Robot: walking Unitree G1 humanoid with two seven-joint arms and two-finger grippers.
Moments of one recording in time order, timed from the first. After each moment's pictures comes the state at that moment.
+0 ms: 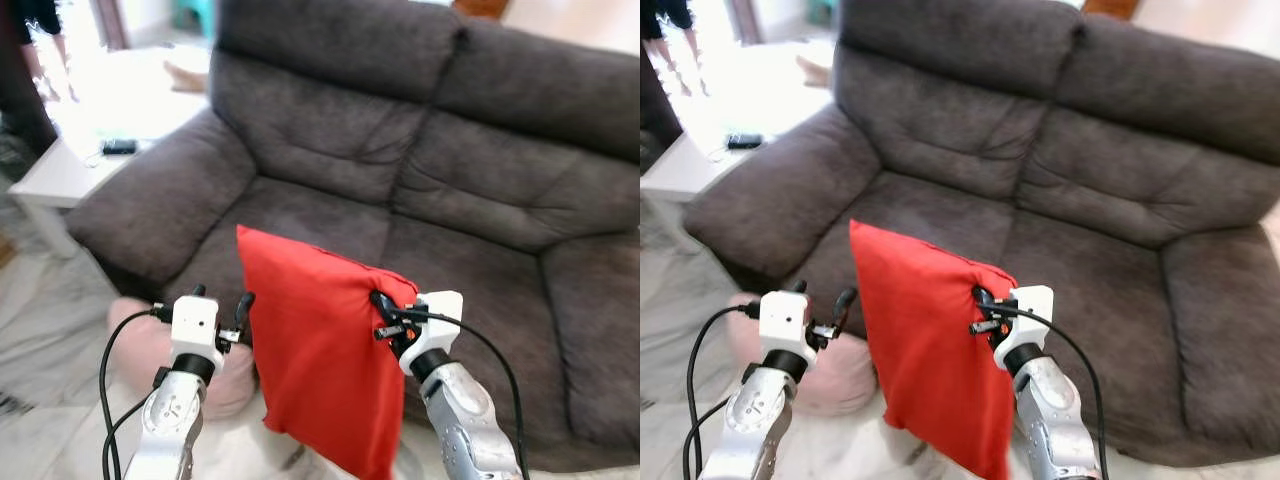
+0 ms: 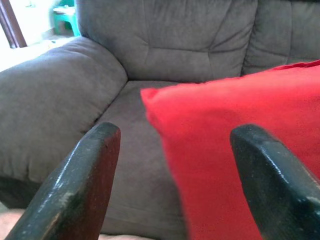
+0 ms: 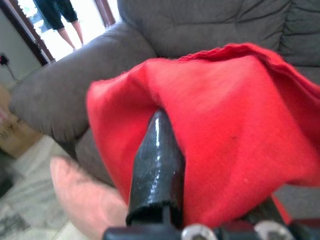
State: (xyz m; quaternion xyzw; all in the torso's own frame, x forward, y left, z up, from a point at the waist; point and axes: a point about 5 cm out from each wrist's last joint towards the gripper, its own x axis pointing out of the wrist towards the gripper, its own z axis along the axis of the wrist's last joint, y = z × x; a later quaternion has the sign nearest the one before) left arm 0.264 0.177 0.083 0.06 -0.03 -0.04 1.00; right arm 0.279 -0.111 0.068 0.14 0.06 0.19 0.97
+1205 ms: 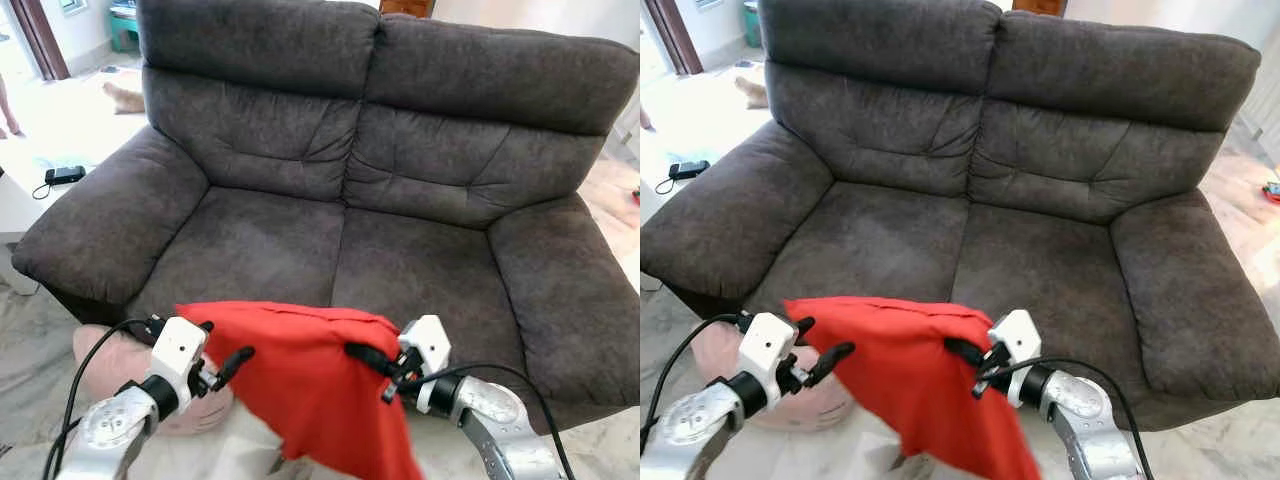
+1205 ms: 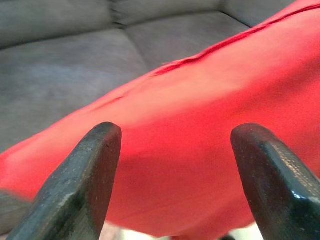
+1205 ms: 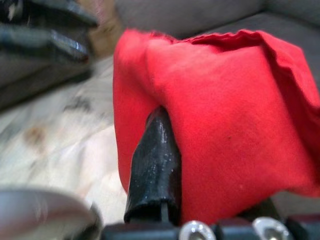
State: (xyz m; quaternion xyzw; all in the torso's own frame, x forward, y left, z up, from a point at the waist) left arm 0.229 0.197 0.090 0.11 0.11 -0.30 0.94; right arm 0.248 -0.135 0.057 0.00 0.12 0.47 0.87
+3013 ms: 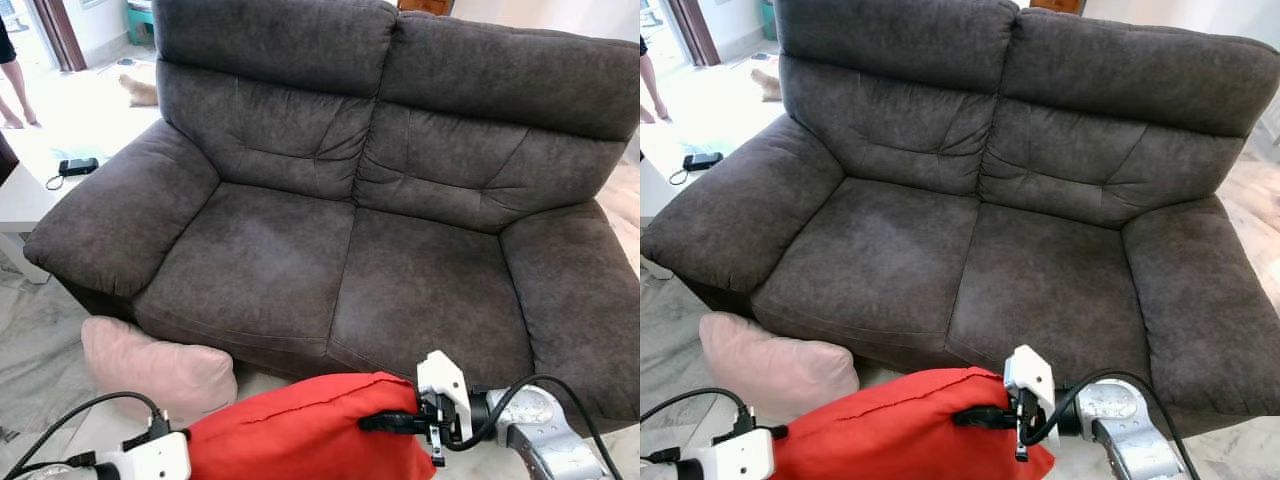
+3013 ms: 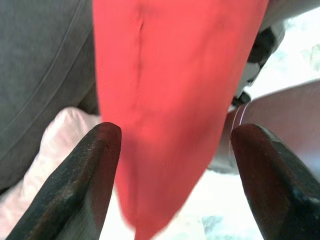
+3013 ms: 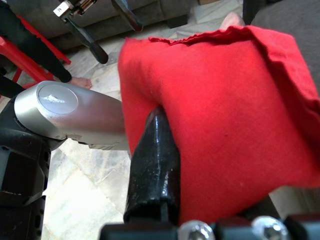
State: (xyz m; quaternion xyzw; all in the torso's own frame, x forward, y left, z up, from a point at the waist) left arm 0.155 0.238 0.051 0.36 0.27 -0.45 0.77; right arm 0.226 -0.166 0.058 -0.02 0.19 0.64 0.75
